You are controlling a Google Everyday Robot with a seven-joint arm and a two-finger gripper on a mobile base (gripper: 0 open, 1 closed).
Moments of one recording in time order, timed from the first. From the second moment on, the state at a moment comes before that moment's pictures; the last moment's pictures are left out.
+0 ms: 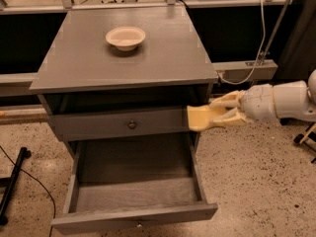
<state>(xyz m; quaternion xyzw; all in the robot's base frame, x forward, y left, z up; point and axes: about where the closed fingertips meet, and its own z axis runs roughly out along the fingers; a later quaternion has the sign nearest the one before) 0.559 -0.175 0.793 -0.63 0.59 0.17 0.47</state>
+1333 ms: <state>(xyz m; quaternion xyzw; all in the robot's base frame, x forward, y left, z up) 0.569 -0.180 0.888 -0.65 0.60 0.13 0.45</state>
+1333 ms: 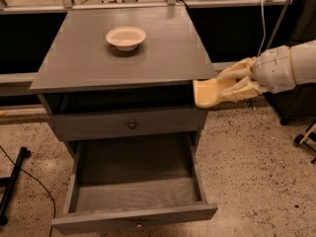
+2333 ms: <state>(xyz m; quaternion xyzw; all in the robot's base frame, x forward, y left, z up) 0.570 0.031 0.676 -0.74 0.50 0.28 0.36</state>
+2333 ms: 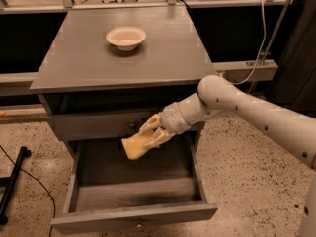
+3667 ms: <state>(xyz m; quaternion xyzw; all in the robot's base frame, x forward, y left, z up) 0.603 -0.029 0.824 -0.78 0.45 0.21 0.38</state>
